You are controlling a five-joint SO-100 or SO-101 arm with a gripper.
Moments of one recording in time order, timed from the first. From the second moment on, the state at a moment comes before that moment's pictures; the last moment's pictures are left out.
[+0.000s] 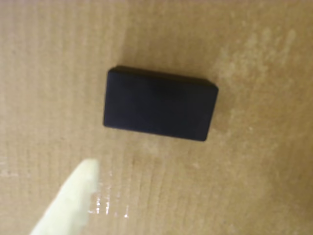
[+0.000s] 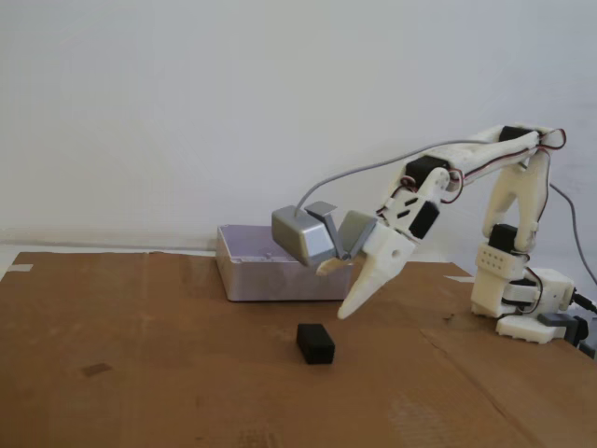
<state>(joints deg) -15.2 88.3 108.4 36.4 17.2</state>
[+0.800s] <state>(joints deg) -19.1 85.7 107.8 34.0 17.5</state>
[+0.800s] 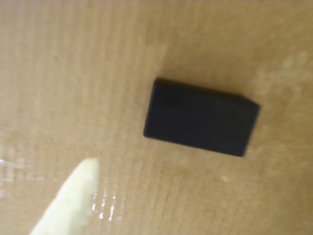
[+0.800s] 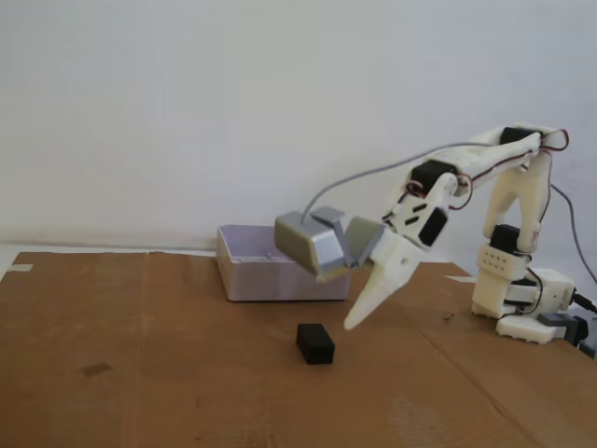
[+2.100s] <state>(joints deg) -18.0 74.1 102.5 31.6 17.5</state>
